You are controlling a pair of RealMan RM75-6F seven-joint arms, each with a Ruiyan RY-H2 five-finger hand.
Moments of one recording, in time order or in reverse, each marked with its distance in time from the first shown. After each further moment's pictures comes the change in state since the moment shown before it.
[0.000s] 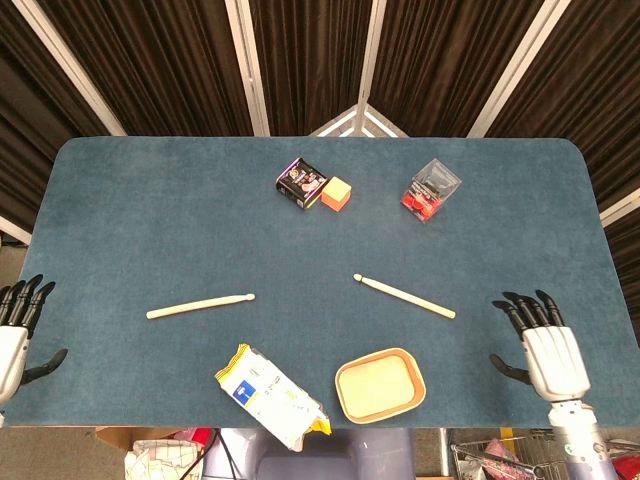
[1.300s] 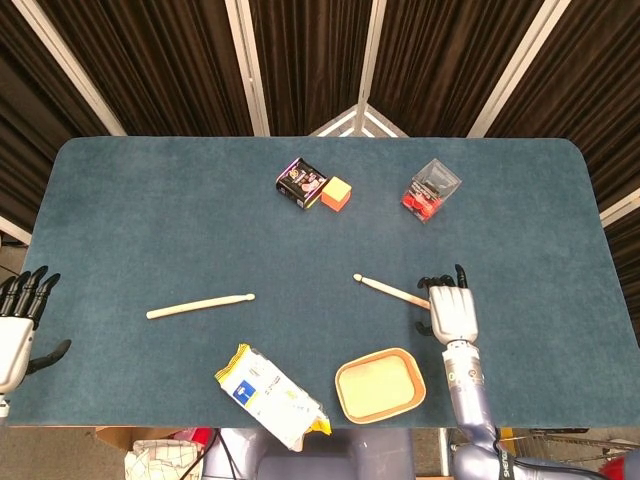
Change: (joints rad) left arm -0.030 -0.035 -0.019 0.067 0.008 -0.008 -0.011; right arm 0.334 -0.450 0.168 0.074 0.639 -0.175 -0.568
